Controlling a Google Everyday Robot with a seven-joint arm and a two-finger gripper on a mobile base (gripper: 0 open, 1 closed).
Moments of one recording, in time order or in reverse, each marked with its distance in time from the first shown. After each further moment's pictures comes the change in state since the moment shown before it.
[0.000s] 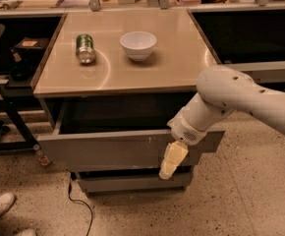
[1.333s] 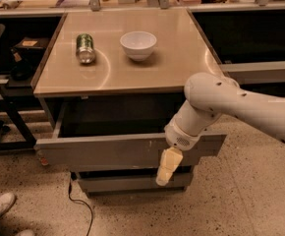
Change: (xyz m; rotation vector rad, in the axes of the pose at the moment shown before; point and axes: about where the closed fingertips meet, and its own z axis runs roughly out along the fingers) arm 0.007 0.006 0.028 -0.051 0.073 0.015
